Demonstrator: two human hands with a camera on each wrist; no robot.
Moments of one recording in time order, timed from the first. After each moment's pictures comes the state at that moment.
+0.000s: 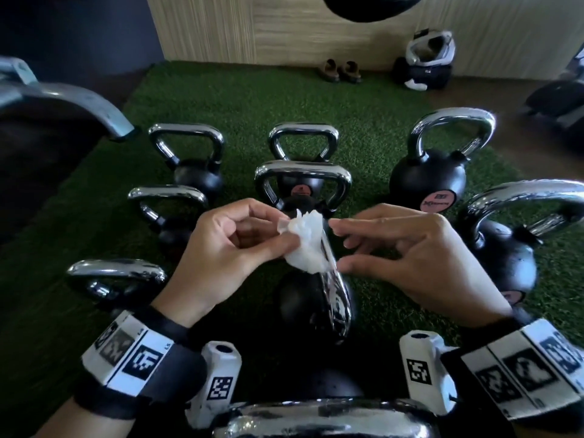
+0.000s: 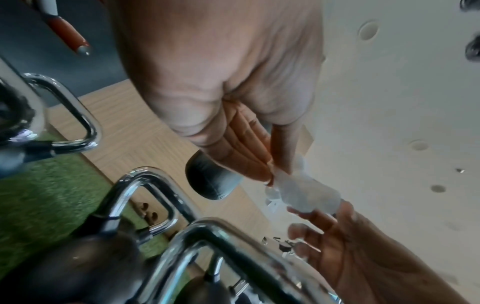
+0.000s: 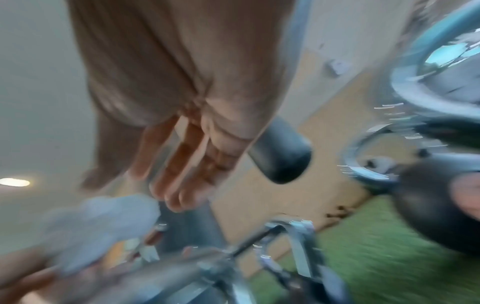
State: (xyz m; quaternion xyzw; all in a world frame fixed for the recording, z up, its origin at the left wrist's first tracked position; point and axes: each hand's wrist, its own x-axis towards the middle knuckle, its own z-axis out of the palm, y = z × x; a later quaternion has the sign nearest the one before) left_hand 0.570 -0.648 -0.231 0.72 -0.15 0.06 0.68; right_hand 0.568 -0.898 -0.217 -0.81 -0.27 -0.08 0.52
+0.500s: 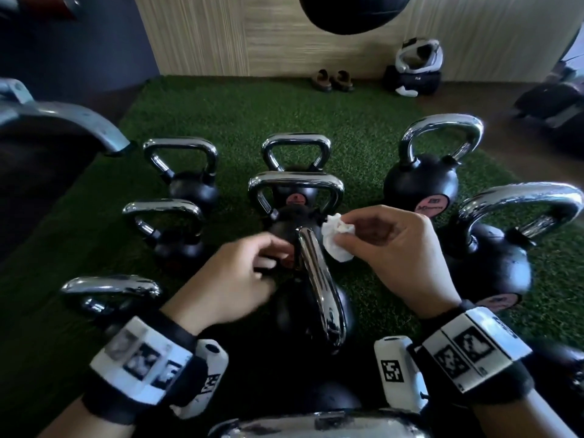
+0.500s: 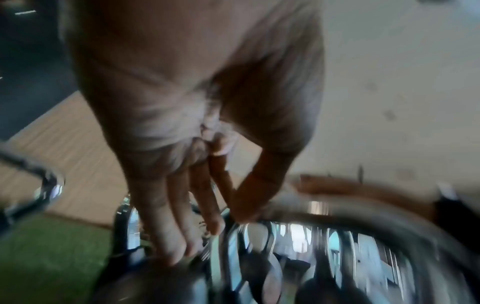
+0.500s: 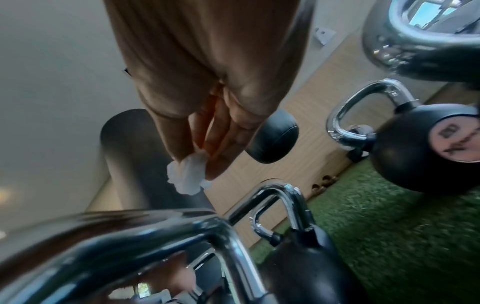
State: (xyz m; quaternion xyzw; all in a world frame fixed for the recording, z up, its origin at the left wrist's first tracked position) left_hand 0.592 -0.646 -0.250 0.89 -0.13 -0.09 0.44; right_hand 0.598 -0.894 -0.249 -0.79 -0.11 -0.16 0.59
